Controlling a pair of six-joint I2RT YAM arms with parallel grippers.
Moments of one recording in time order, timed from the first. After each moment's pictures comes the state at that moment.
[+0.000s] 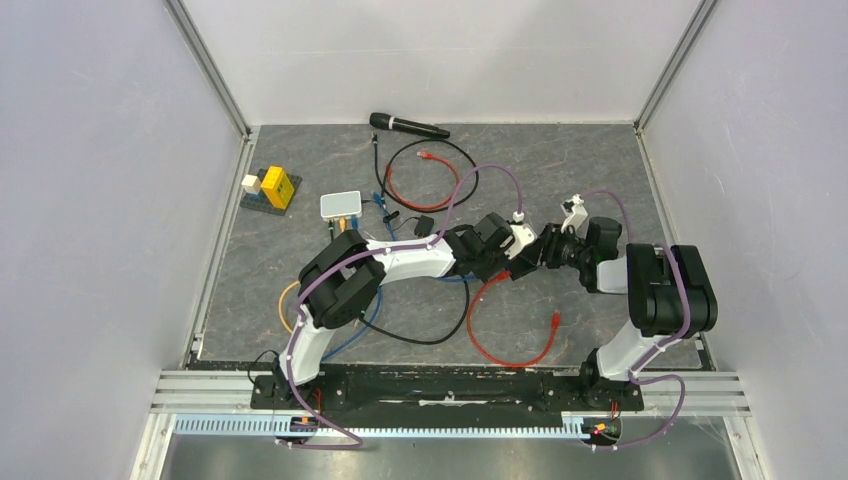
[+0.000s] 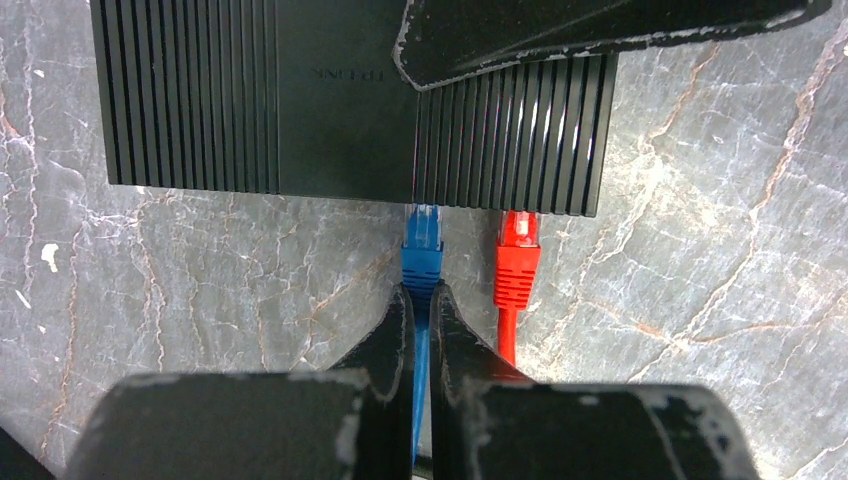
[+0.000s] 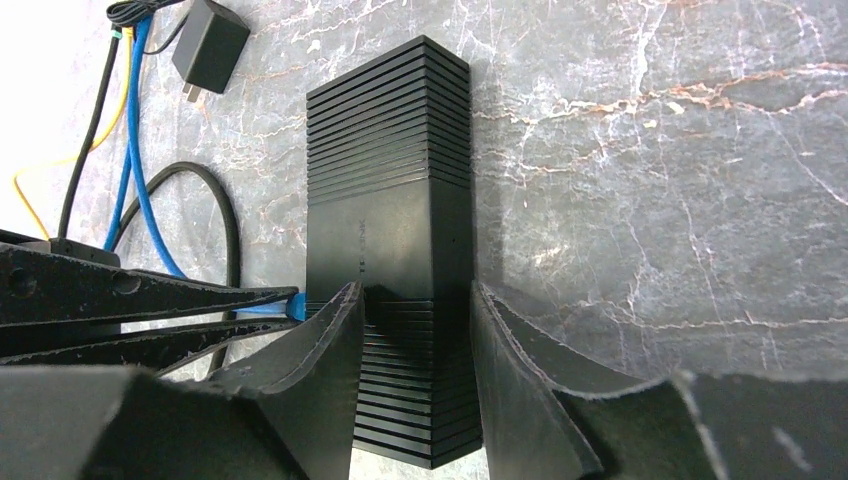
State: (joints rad) left arm -1.00 2.10 1.44 -0.20 -0.01 0.10; right arm -0.07 1.68 0.44 0.59 -0.78 0.26
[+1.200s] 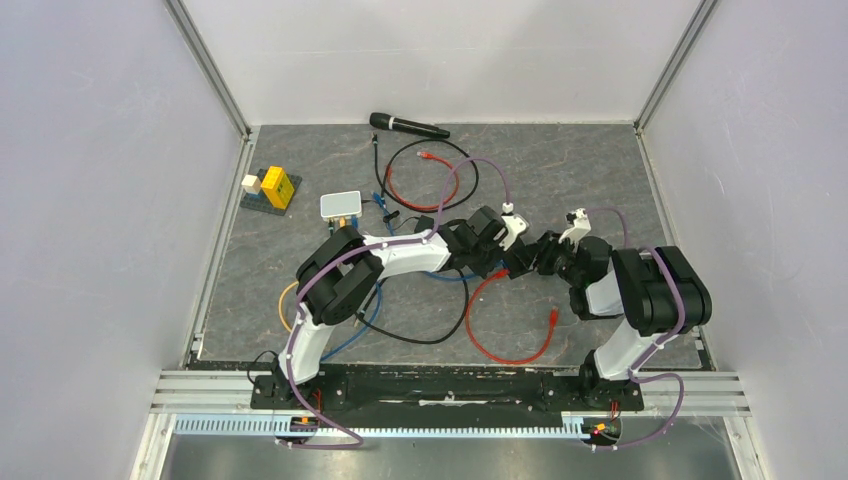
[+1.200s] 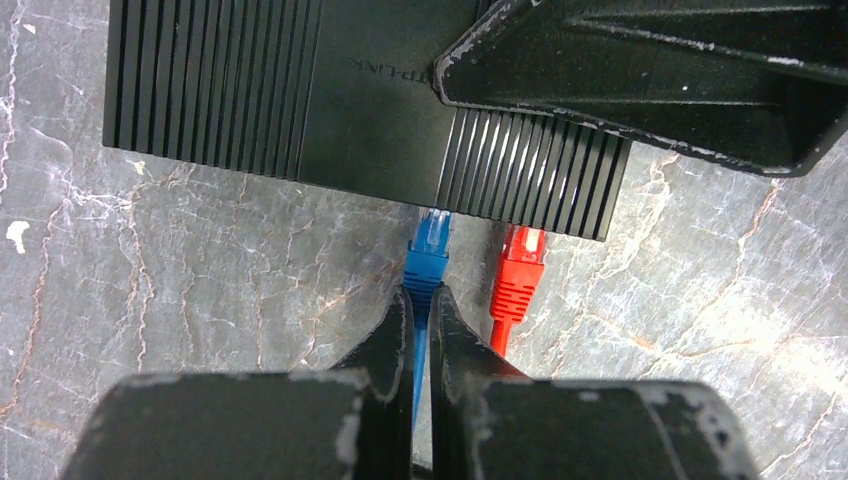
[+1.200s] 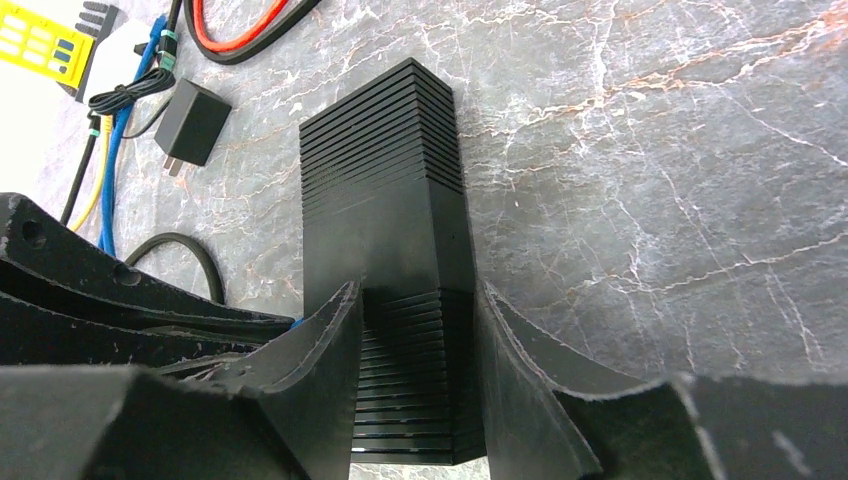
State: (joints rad) left arm -0.96 2.10 1.43 -0.17 0.05 -0.02; right arm 0.05 1.69 0.25 1.03 -0.51 0.46
